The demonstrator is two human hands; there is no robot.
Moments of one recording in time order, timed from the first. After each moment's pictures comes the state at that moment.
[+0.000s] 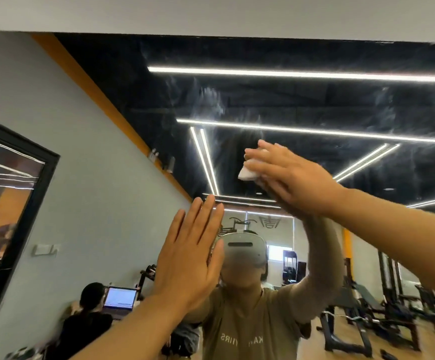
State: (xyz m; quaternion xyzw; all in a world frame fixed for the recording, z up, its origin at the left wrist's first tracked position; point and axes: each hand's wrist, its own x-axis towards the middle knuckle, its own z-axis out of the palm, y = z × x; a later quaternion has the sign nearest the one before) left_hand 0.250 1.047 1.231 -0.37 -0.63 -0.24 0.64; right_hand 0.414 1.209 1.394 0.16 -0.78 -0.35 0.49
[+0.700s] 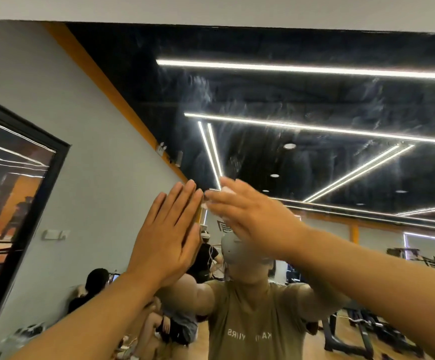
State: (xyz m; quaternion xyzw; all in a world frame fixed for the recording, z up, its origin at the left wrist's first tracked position) left_hand 0.253 1.046 1.229 -0.36 -0.63 -0.22 0.65; right_hand 0.406 1.197 1.315 0.23 -0.80 -0.34 0.44
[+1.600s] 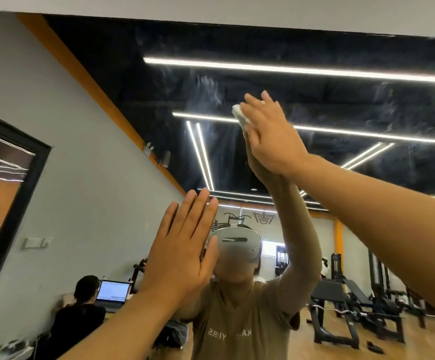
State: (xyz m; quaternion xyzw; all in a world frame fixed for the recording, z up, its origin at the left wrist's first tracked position) left_hand 0.249 1.046 1.228 -0.37 -0.62 -0.22 0.65; right_hand 0.386 1.163 1.432 0.07 -0.76 -0.18 0.62
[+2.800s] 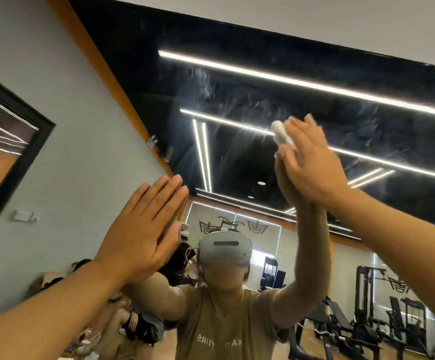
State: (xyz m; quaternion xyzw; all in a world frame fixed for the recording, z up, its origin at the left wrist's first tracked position) left_hand 0.253 1.042 1.228 -0.37 -0.62 -0.22 0.65; right_hand 0.449 1.246 1.409 0.06 -0.77 -0.17 0.61
